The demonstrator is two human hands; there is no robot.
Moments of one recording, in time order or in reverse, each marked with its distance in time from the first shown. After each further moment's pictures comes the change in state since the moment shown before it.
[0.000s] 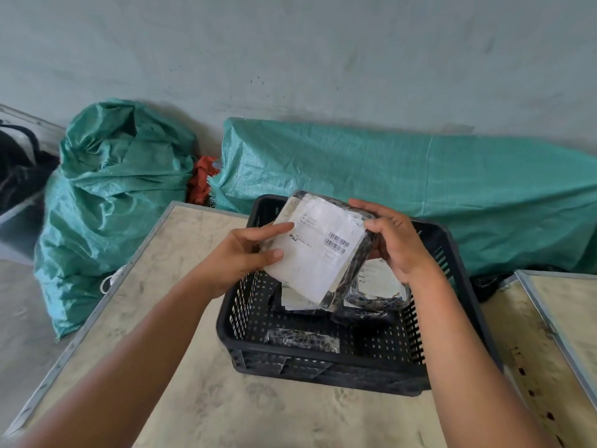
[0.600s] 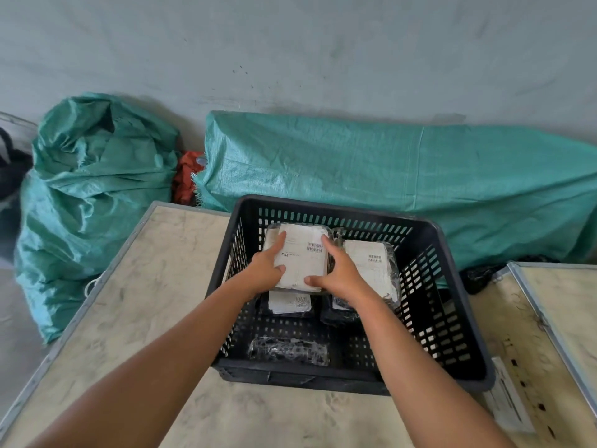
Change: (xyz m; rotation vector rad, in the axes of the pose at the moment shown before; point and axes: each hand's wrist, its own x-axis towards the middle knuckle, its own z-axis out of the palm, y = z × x) left_hand 0.087 -0.097 0.023 0.557 0.125 -0.452; right_hand 0.021 0.113 0.028 -0.440 0.003 0.326
